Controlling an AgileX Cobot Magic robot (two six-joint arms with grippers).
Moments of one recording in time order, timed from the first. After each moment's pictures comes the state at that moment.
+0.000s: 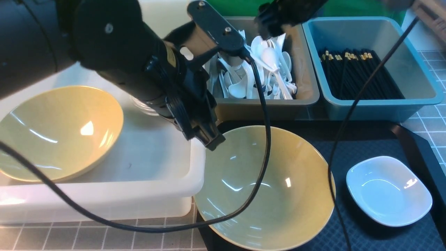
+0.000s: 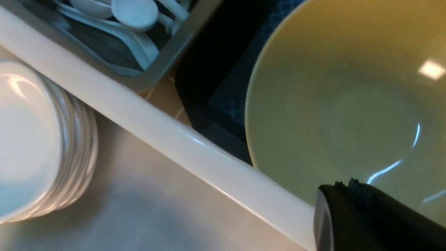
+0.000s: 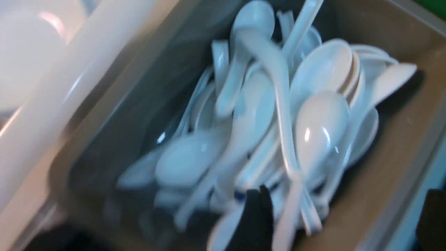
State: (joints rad) right arm 0.40 2.16 -2.39 -0.02 1.09 -0.12; left arm -0.65 1.49 -1.35 -0.01 0.97 0.39
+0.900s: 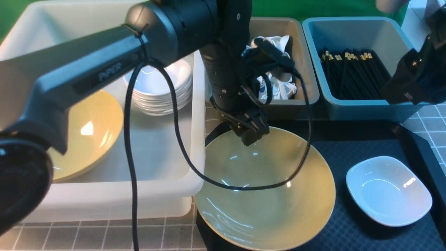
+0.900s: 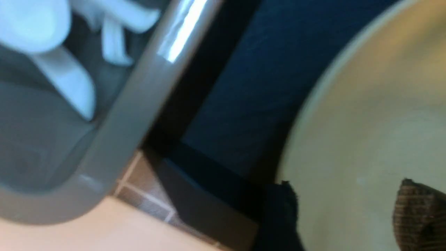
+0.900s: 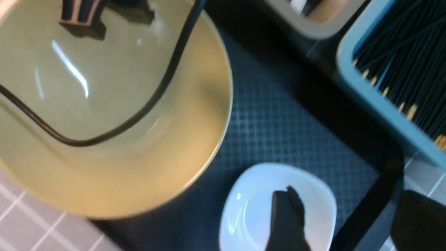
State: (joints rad) right arm 0.40 1.30 -1.46 -0.03 1.09 -0.23; left arm -0.60 2.03 -1.82 -0.09 1.23 0.42
